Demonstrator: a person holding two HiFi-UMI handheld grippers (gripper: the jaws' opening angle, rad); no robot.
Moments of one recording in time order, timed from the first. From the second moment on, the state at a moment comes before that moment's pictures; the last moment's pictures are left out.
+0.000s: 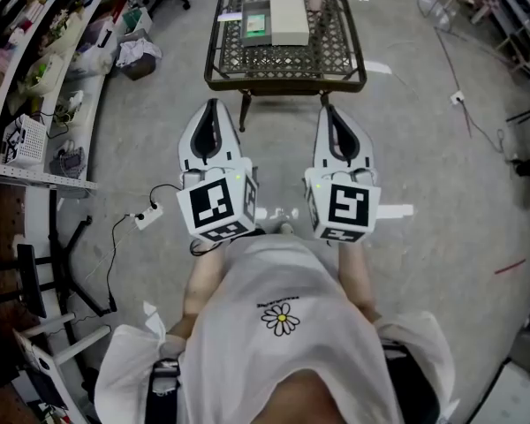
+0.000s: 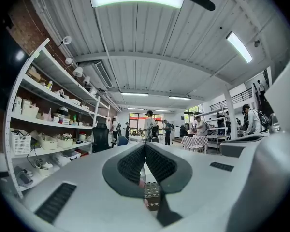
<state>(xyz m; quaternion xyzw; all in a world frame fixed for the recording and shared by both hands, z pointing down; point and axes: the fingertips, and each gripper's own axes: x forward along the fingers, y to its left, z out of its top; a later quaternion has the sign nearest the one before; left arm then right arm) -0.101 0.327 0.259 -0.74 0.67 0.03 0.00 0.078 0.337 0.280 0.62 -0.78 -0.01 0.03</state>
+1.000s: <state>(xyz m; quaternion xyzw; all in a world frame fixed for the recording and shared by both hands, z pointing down) -0.110 0.138 0.284 -0.74 0.66 0.06 -0.02 0.068 0.186 0.298 0.61 -0.79 -0.05 0.07</state>
